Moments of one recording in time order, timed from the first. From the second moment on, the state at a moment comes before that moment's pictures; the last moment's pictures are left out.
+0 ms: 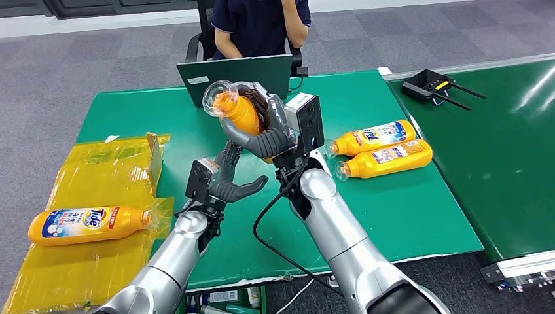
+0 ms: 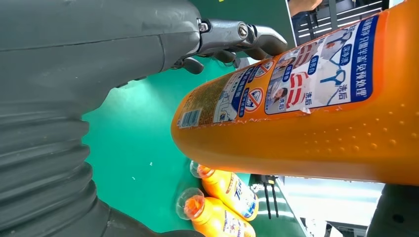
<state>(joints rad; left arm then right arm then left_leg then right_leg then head) -0.57 -0.25 -0.23 -0.66 -0.10 -0.14 -0.70 -0.67 0.33 0.24 -1.04 -0.20 -0.01 -0.48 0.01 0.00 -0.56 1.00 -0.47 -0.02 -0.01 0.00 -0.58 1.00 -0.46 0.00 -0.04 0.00</state>
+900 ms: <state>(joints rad) -0.59 -0.26 -0.25 -0.63 -0.10 -0.10 -0.70 -0.66 0.33 0.24 -1.06 -0.20 -0.01 -0.48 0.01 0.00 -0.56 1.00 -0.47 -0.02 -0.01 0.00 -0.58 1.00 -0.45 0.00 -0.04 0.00</state>
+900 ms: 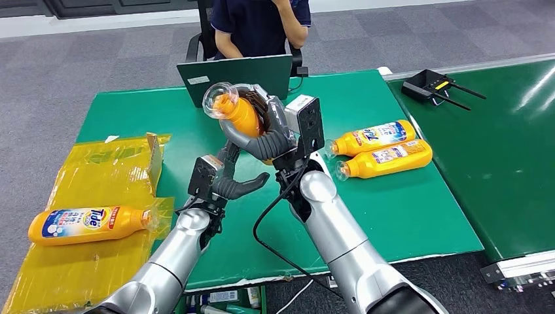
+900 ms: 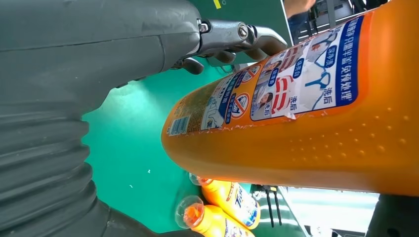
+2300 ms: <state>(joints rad) -0.59 -0.26 -0.25 -0.64 -0.09 -0.08 -0.70 -0.66 0.33 0.25 -1.06 -0.20 -0.03 -0.47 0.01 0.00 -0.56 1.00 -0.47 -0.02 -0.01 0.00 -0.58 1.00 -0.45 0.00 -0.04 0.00</state>
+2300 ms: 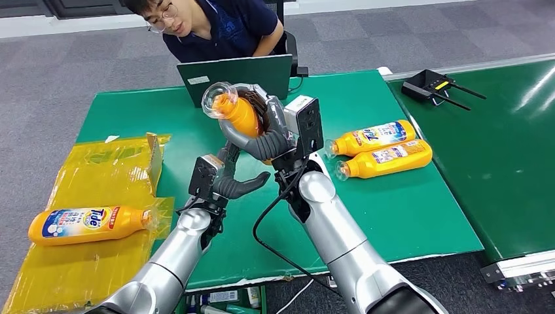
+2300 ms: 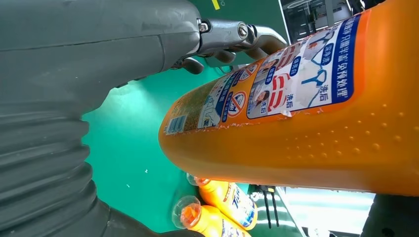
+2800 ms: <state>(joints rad) -0.60 -0.26 -0.25 -0.64 -0.08 -0.08 -0.70 -0.66 0.33 0.26 -1.07 -0.20 -0.03 -0.47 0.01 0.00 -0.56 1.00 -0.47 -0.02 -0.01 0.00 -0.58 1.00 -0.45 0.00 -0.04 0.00</state>
